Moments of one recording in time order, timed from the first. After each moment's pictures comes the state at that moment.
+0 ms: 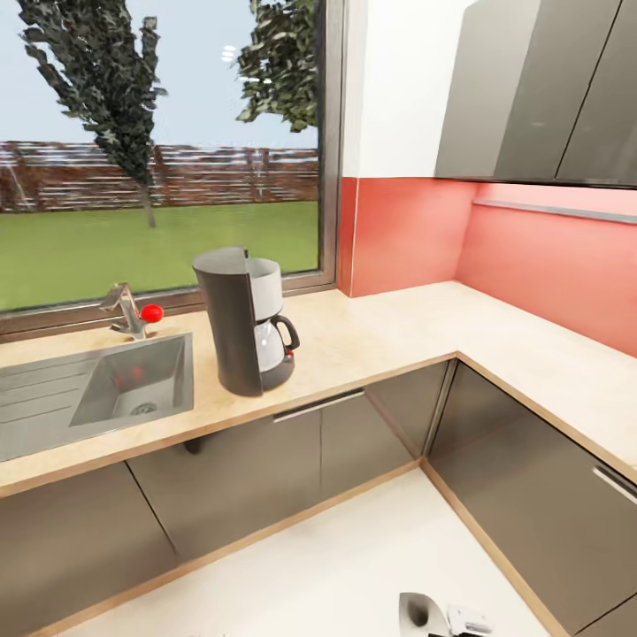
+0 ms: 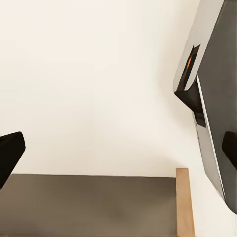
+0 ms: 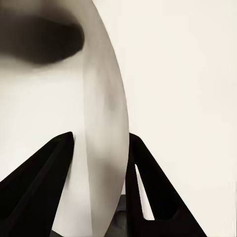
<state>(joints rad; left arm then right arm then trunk) 0.11 0.16 0.14 0.01 0.09 -0.15 0.03 -0.51 -0.01 -0.11 -0.03 -0.04 0.11 -0.12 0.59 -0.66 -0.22</state>
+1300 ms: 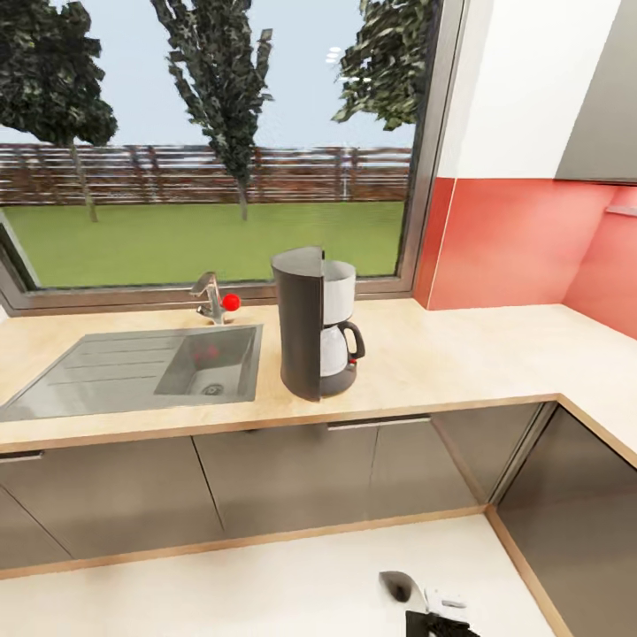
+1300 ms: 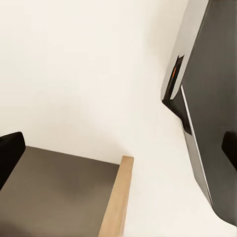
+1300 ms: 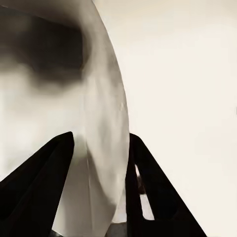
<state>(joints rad) 0.10 0.14 0.14 -0.02 0.09 -0.16 0.03 -0.50 0.06 -0.11 -0.10 -0.01 0.08 -0.12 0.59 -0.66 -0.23</state>
